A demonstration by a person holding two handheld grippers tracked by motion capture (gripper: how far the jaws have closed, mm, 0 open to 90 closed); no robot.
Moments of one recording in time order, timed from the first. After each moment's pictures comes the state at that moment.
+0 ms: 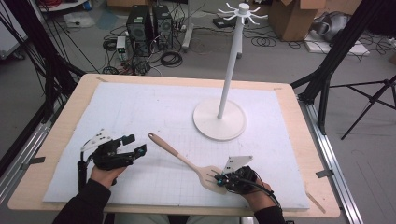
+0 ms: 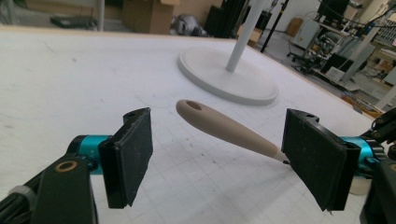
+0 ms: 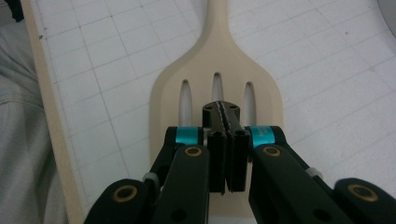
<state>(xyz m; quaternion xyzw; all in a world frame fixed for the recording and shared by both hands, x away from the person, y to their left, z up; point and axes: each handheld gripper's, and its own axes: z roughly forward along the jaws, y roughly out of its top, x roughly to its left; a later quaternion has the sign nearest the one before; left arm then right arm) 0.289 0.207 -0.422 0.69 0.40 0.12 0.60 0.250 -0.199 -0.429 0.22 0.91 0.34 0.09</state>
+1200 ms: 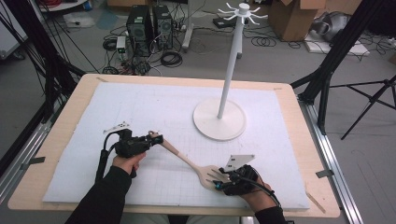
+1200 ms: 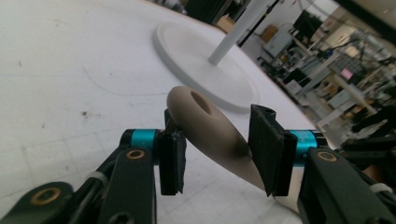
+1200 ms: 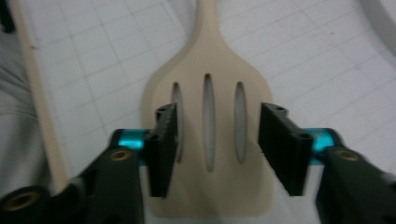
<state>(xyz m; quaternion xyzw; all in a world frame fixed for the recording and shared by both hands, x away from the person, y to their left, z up) 0.329 0.178 -0.436 0.64 0.45 -0.01 0.62 0.251 -0.202 -0.427 0.23 0.90 0.35 0.09</state>
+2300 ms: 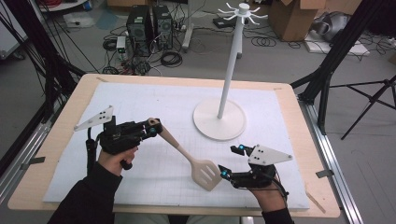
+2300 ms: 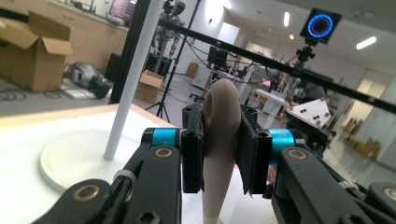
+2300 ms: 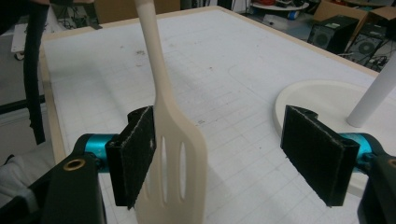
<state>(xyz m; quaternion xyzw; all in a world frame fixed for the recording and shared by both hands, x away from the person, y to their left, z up) 0.290 0.171 -0.325 0.63 0.24 0.03 0.74 0.236 -0.228 -0.369 0.25 0.80 0.52 0.18</state>
